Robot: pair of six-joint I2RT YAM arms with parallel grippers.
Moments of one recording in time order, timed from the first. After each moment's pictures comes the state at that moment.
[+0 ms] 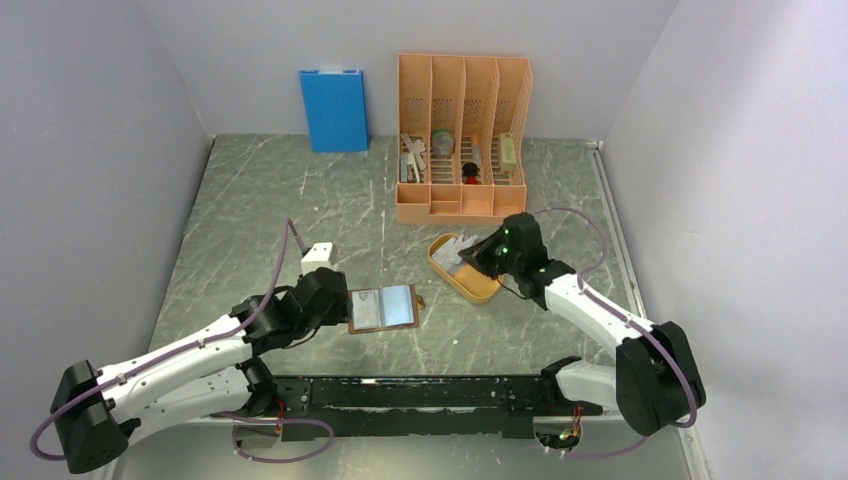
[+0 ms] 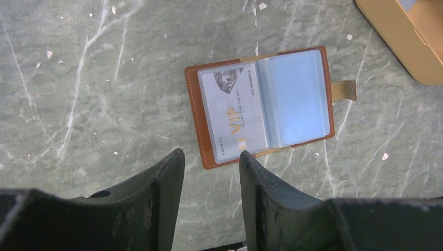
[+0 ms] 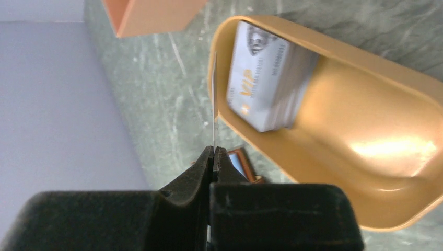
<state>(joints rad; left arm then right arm) -0.92 0.85 0.56 -0.54 -0.42 -0.80 0.41 1.21 0.57 -0.01 -0.11 1.16</state>
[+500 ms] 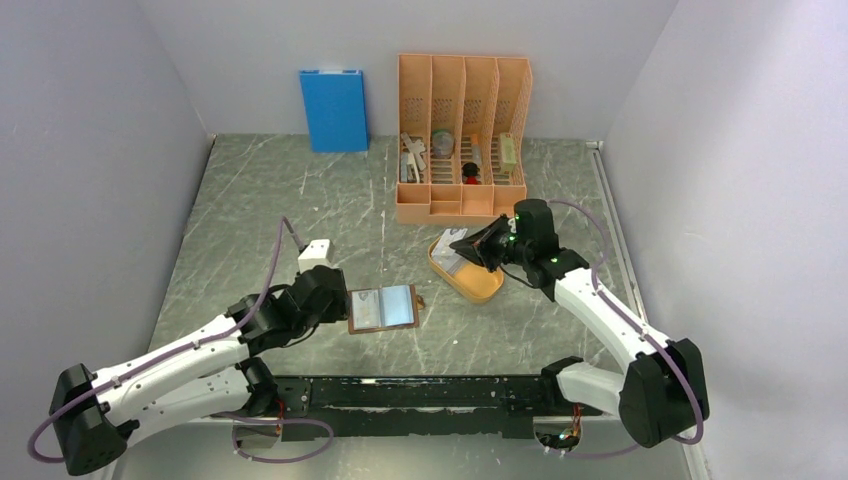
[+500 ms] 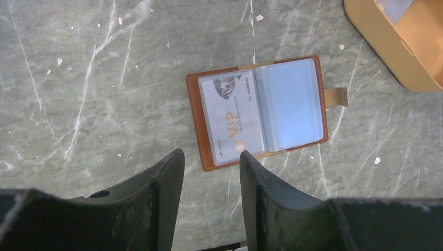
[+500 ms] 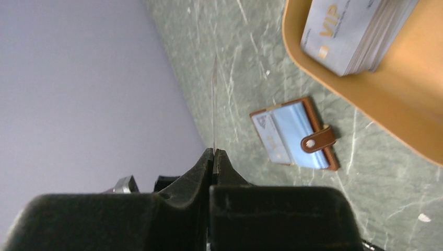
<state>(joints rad) -0.92 0.84 0.58 -0.57 -0.44 -0.80 0.37 1.15 0.73 -0.19 -0.35 1.29</state>
